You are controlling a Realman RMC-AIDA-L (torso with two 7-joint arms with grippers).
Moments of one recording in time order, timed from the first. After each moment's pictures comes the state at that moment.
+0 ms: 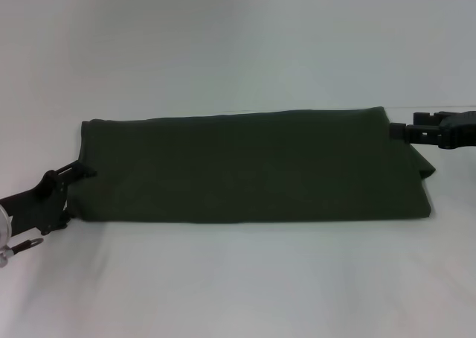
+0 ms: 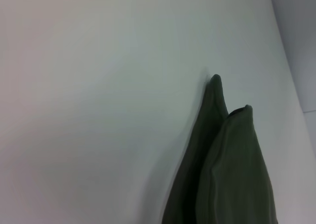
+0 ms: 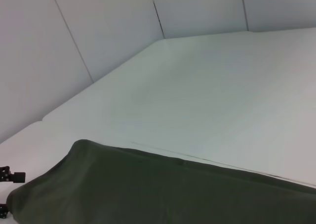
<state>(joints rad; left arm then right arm) -0.64 -2.04 0.23 0.40 2.25 0.93 -2.54 0.68 1.89 -0.56 -0.58 -2.09 -1.30 1.73</state>
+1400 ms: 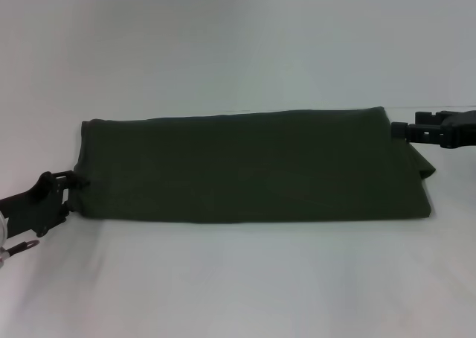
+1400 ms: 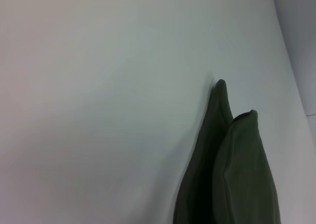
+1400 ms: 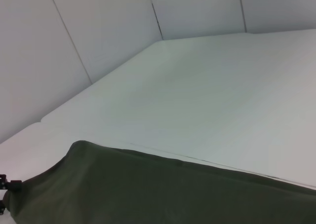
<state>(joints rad) -0.63 -2.04 0.23 0.40 2.25 0.92 -2.54 0.68 1.89 -0.56 -0.58 -2.09 -1.30 1.73</state>
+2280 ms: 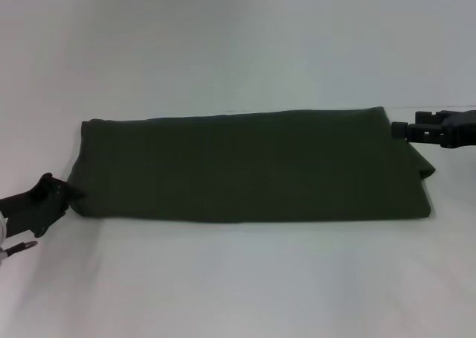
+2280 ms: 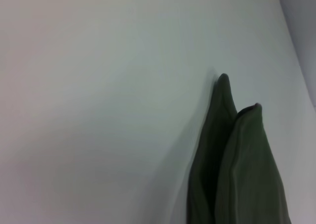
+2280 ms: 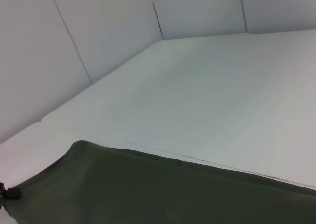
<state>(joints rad) -0.64 -2.03 0.25 0.41 2.28 0.92 -2.55 0.68 1.89 -0.56 -0.58 -2.09 -1.31 1.73</state>
